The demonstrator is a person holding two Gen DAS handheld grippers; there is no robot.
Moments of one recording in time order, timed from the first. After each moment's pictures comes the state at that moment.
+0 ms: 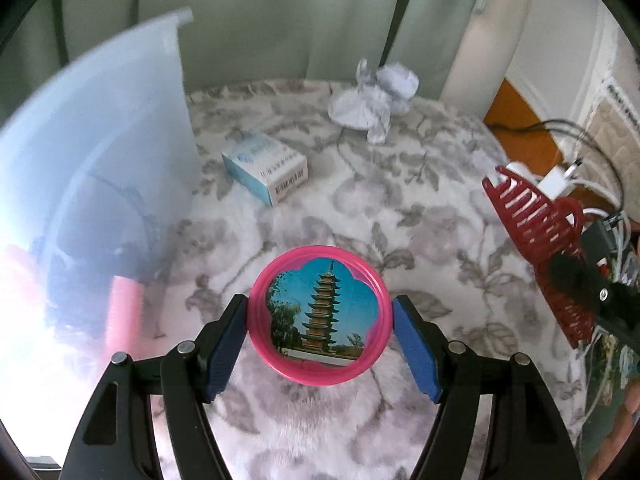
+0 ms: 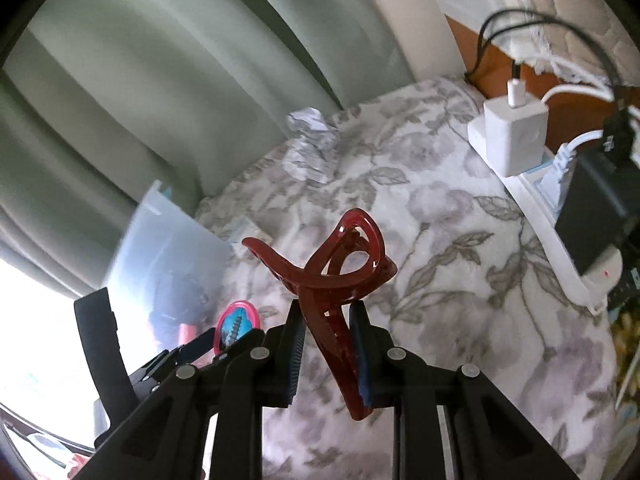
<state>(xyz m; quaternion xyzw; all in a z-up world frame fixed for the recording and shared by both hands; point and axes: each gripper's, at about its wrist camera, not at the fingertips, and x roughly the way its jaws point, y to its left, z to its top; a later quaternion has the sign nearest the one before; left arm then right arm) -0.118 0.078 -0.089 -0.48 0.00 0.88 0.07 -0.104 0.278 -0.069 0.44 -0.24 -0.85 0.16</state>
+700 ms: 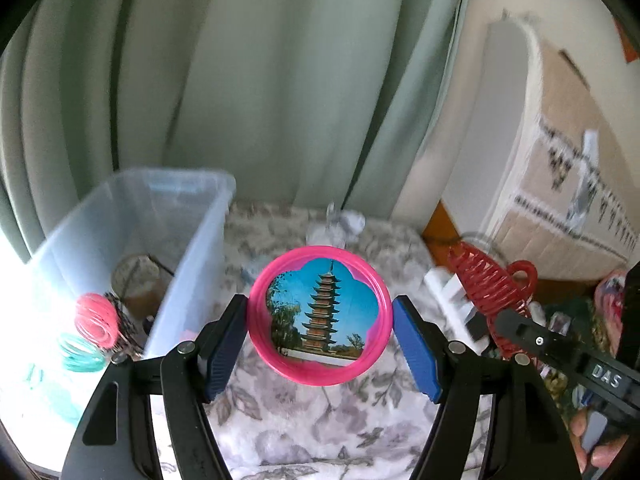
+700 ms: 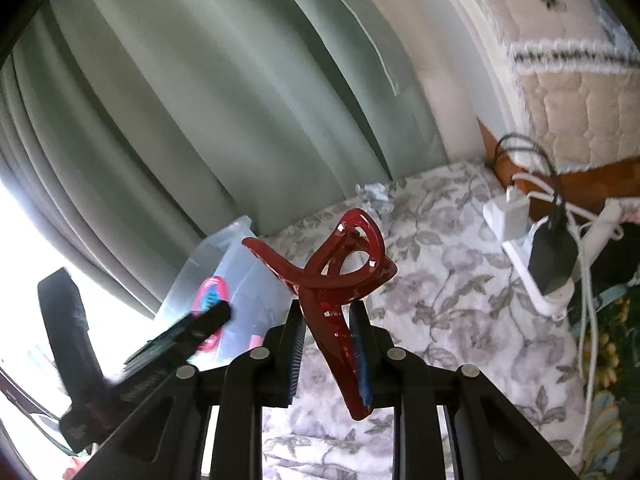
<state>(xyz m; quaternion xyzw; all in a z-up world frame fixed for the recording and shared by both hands) -0.036 0.041 0.048 -0.32 -0.06 0.94 0.11 -0.031 0.267 0.035 0.34 -0.22 -0.90 0.17</state>
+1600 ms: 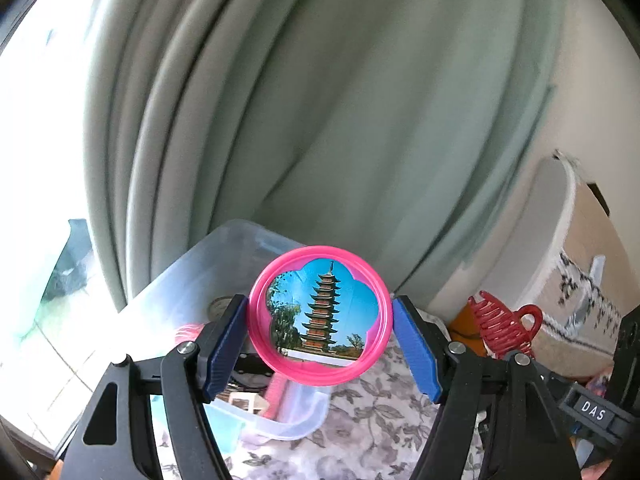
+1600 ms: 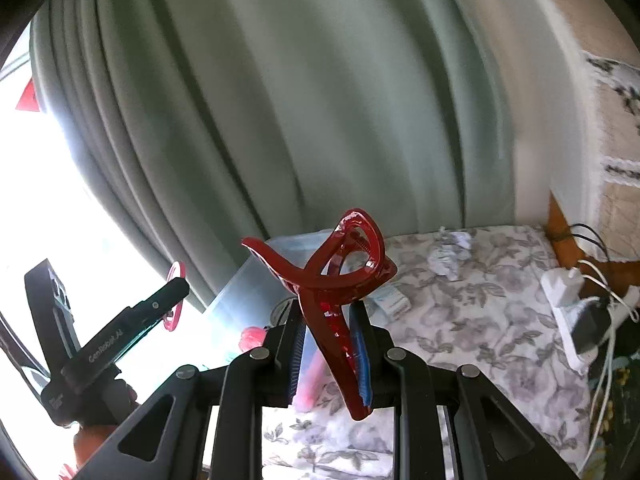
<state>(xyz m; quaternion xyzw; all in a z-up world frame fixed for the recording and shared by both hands) 0.010 -0.104 0.095 -0.23 -0.19 0.96 0.02 -0.012 0.154 0.102 0.31 -0.12 -0.91 0.25</state>
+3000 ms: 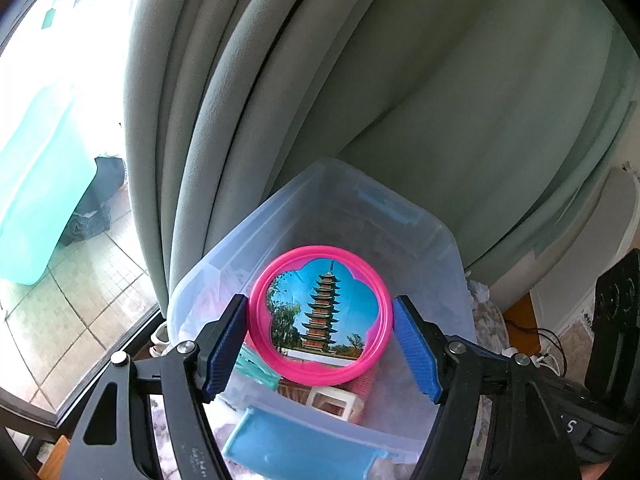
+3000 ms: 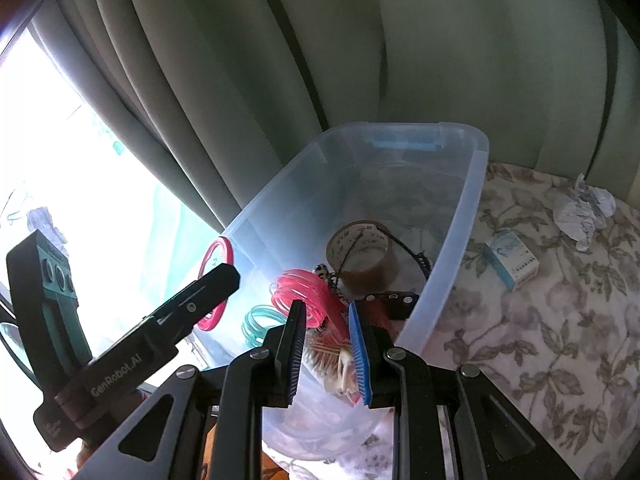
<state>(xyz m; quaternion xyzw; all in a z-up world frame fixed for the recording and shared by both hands) -0.018 -0.177 0.010 -0.31 -0.22 0.92 -0.02 -0.092 -0.013 0.009 0.43 -0.04 -0.84 0.34</state>
